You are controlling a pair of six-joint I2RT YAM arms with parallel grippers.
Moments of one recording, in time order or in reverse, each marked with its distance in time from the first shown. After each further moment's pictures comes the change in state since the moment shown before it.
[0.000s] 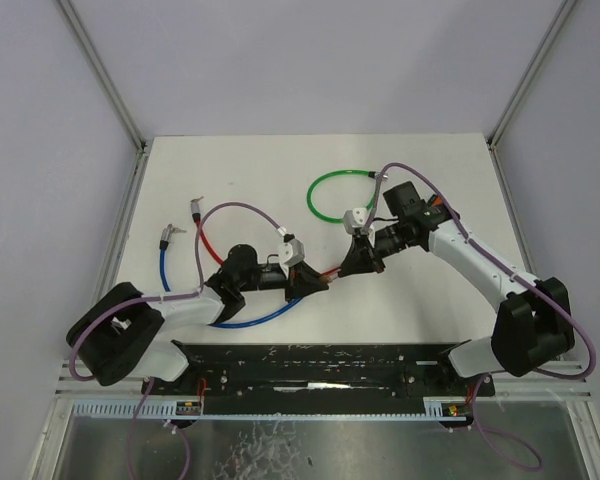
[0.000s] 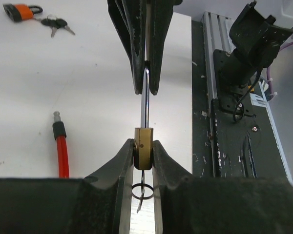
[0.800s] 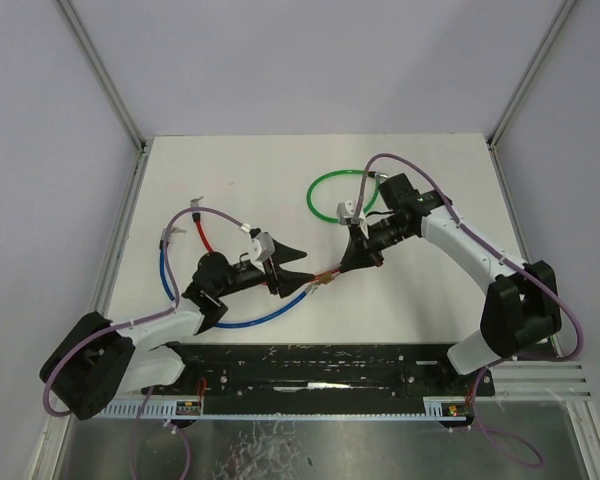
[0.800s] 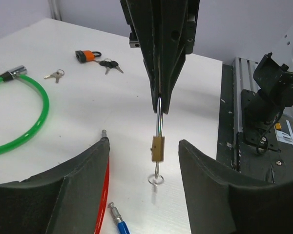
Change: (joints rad) left arm 0.093 -0.194 -0.109 0.071 -0.096 -0.026; right arm 0.018 0.123 0.108 -0.089 0.087 0.035
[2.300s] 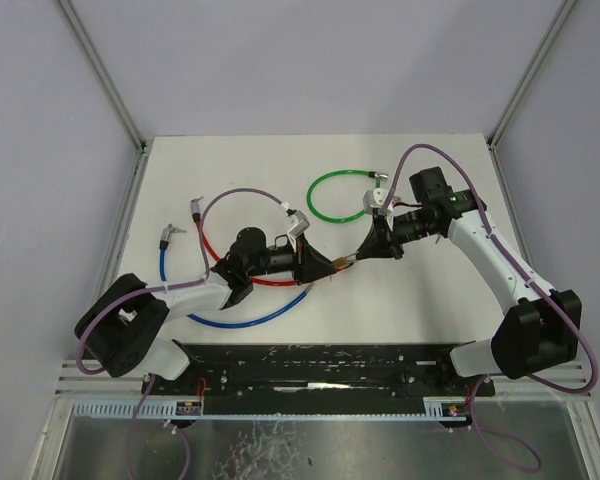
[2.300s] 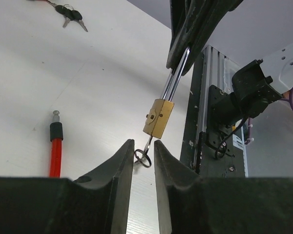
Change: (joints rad) left arm -0.059 0.253 0.248 -0.203 0.043 -0.227; right arm -0.167 -0.146 0.006 -0.075 -0.027 -0.045
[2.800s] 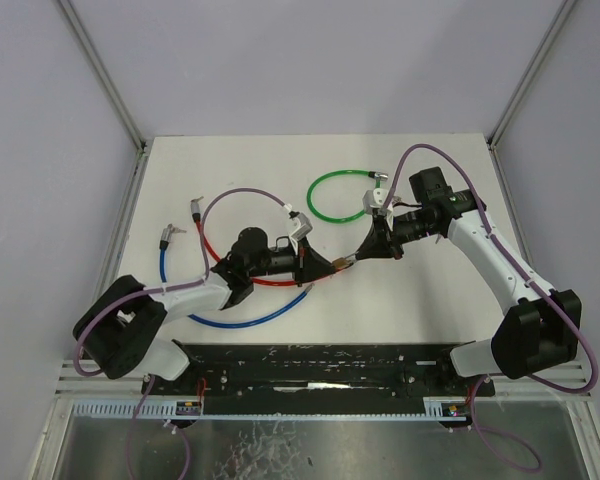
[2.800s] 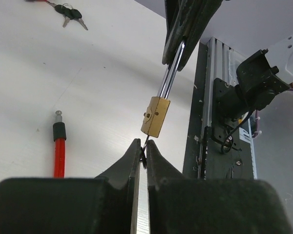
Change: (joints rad) left arm -0.005 -0.003 0.012 -0.037 0.000 0.053; right arm 0.000 0.000 0.000 -0.001 -0.002 0.000
